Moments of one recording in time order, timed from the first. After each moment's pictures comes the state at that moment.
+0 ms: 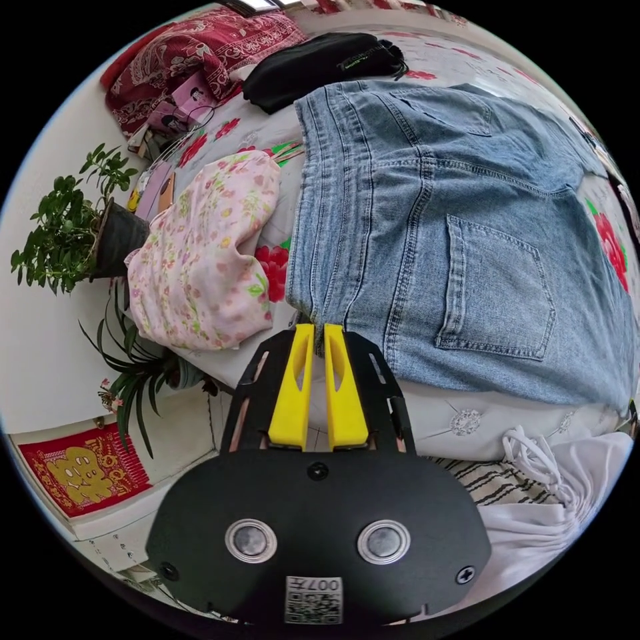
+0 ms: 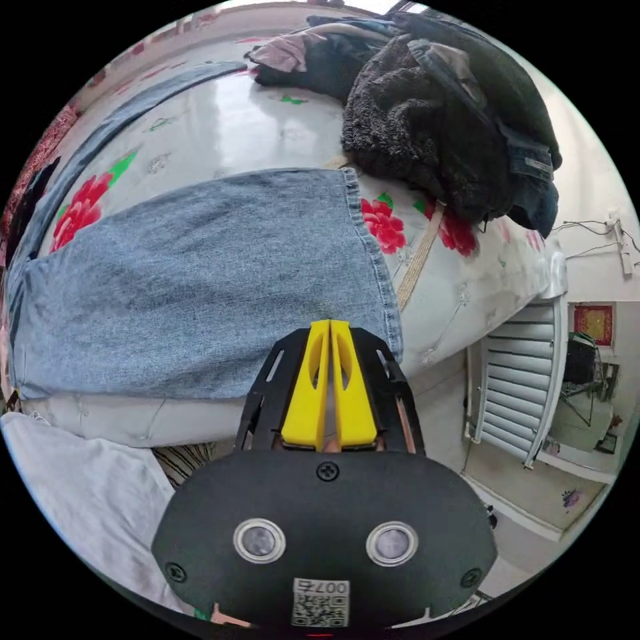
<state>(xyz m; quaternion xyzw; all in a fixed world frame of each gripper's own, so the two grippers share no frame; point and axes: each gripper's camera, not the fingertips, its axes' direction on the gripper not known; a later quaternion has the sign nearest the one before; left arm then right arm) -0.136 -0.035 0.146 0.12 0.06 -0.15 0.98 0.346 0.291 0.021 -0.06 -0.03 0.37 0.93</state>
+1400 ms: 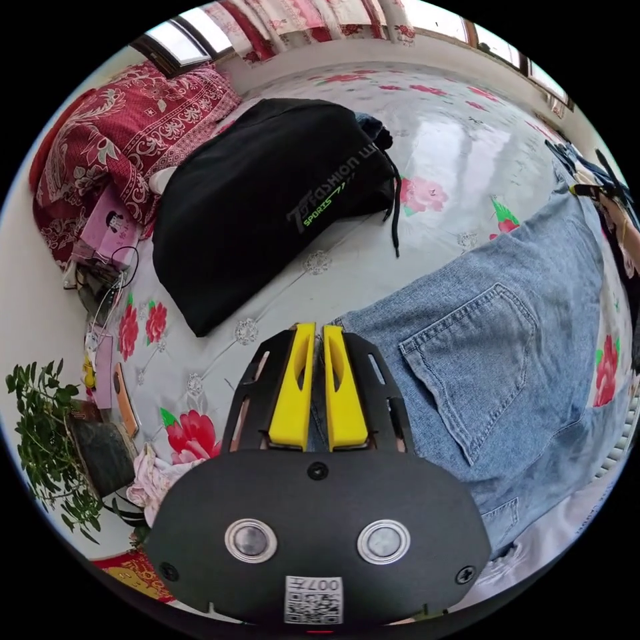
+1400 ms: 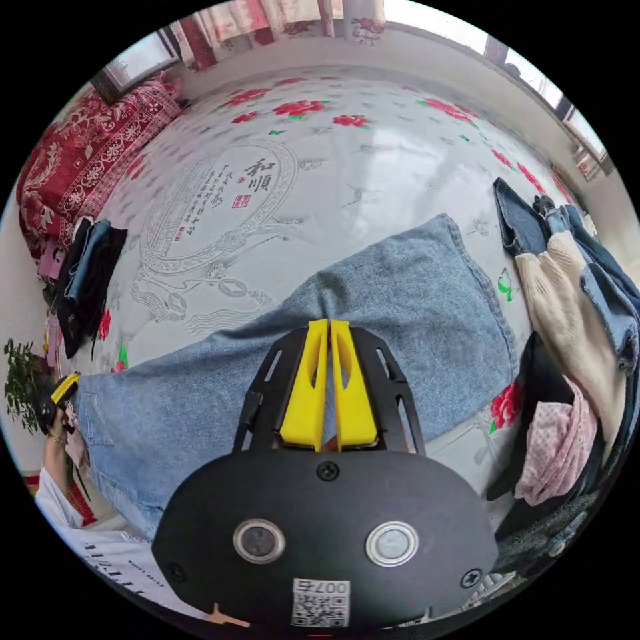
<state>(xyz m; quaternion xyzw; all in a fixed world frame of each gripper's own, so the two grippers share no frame) -0.235 -0.278 0.012 0.28 0.09 -0.05 0.95 0.460 -0.357 -0.050 0.14 -0.17 0.18 0.96</state>
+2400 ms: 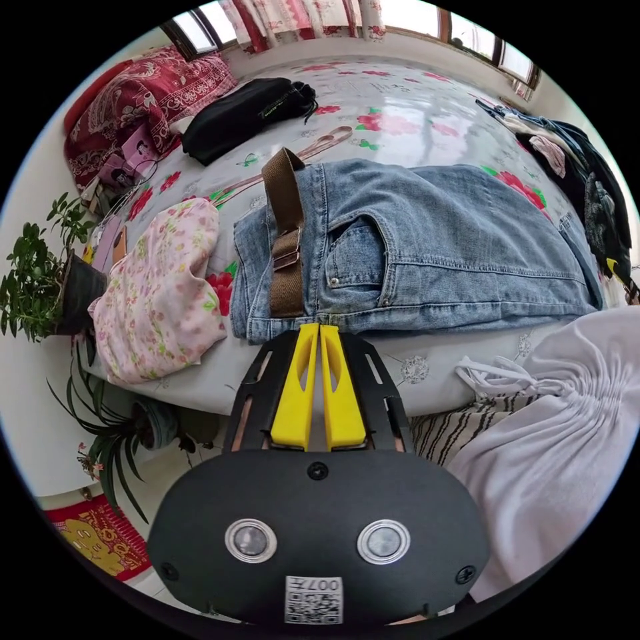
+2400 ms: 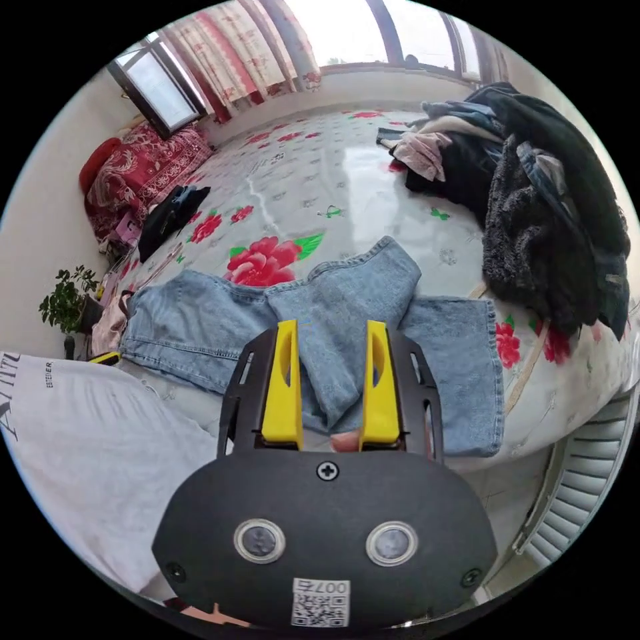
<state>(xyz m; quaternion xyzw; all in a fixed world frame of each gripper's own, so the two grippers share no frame) -0.102 0.110 0.054 0.24 0.12 -0.03 0.96 0.356 0.124 -0.070 0.19 -0.21 0.21 0.94</state>
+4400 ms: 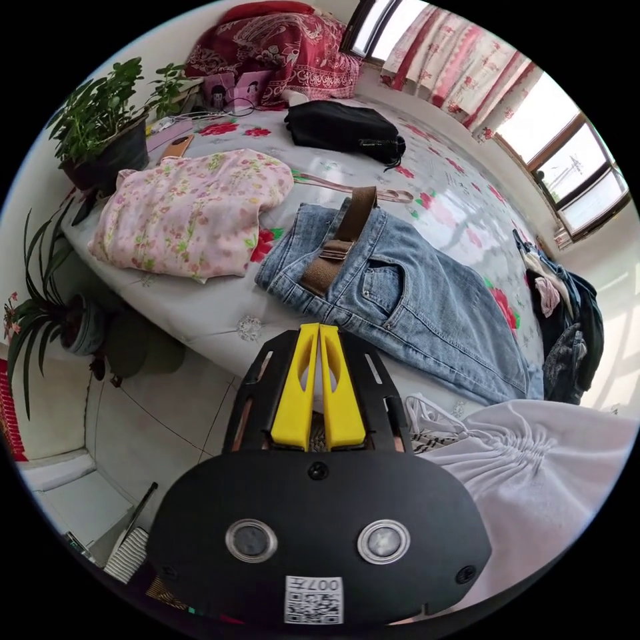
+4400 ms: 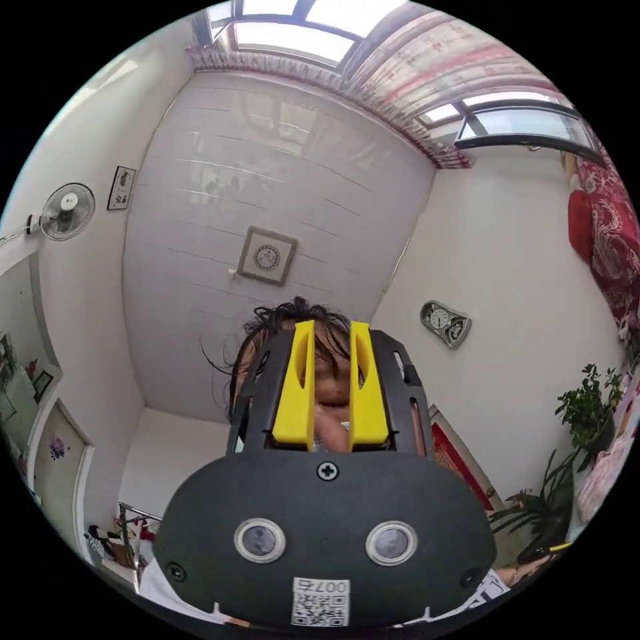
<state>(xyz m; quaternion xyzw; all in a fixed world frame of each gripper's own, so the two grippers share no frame) -0.274 0.235 -0.004 0.26 0.30 -0.25 0.88 0.367 0.377 -0.309 0.42 -0.88 -0.15 0.14</state>
